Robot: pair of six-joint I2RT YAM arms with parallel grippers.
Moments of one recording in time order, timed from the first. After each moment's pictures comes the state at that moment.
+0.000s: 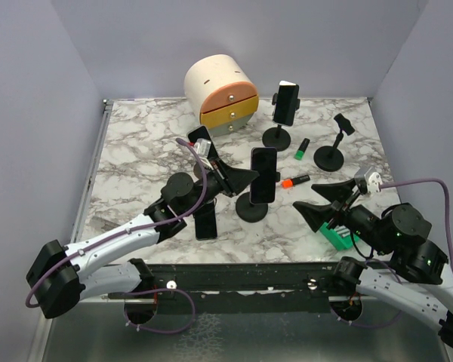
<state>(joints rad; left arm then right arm) -0.89 1.09 0.69 0.52 0.03 -0.85 0.94 0.38 0.83 -0.42 0.15 0.17</state>
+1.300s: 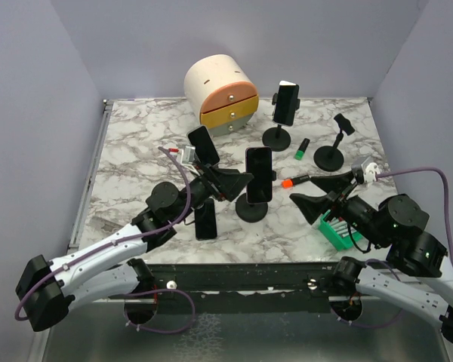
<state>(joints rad) -0.89 0.95 0.60 0.54 -0.02 -0.82 0.94 0.47 0.90 -0.42 0.17 0.17</state>
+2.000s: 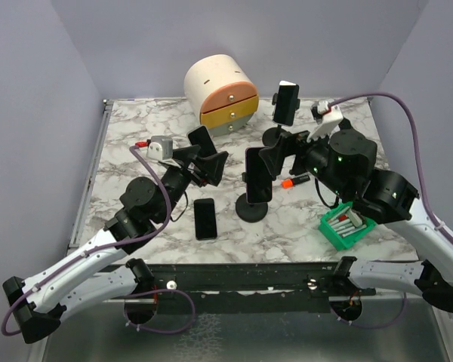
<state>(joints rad) -0.89 0.78 0.80 0.23 -0.33 -0.40 0.94 1.03 1.42 -0.62 0.39 0.33</state>
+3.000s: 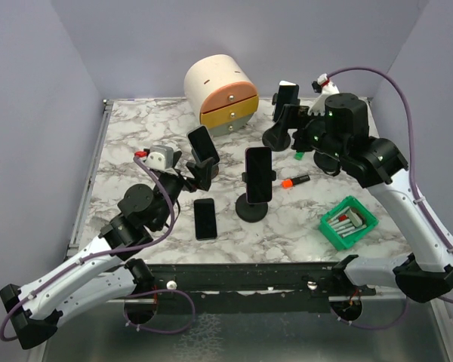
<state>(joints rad) -0.89 0.70 0.73 0.13 -0.49 -0.19 0.60 1.25 1.62 -0.76 0.08 0.44</state>
